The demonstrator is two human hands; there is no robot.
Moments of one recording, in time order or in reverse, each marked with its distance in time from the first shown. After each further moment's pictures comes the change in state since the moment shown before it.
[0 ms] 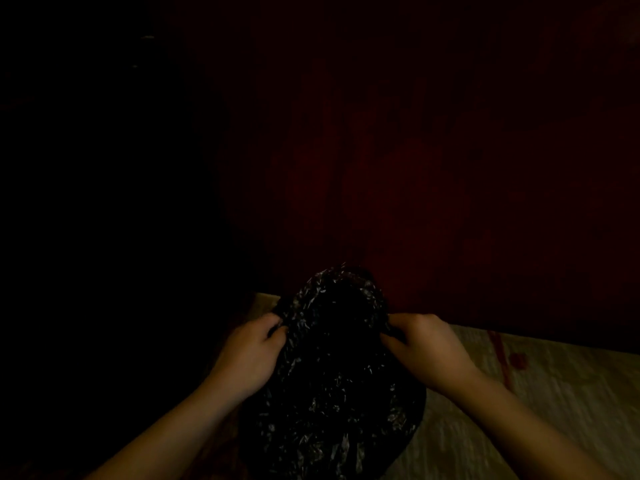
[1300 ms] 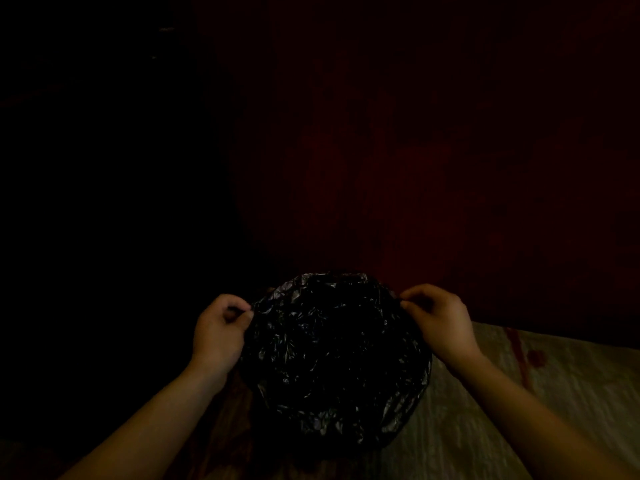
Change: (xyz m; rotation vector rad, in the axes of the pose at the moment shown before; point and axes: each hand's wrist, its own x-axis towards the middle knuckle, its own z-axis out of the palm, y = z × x) left_hand 0.020 -0.051 -0.015 -0.368 0.449 -0.175; right_hand 0.025 0.021 0.029 0.564 0.313 0.198
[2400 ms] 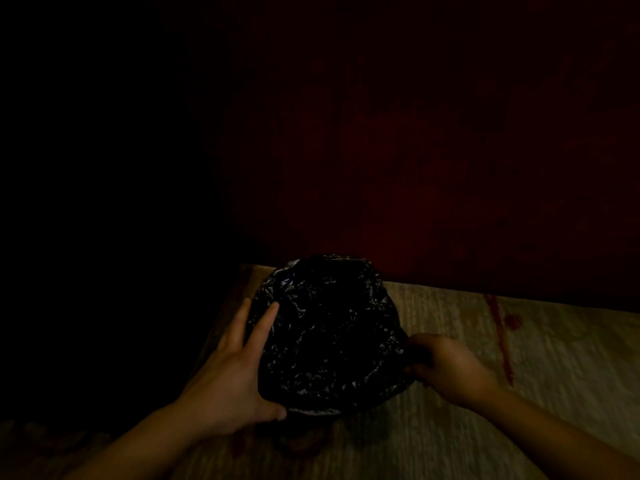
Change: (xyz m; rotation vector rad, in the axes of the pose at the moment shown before) left_hand -0.077 -0.006 -0.019 0.831 -0.700 0.316; right_hand -0.074 0.042 -0.022 -0.527 -0.508 0.071
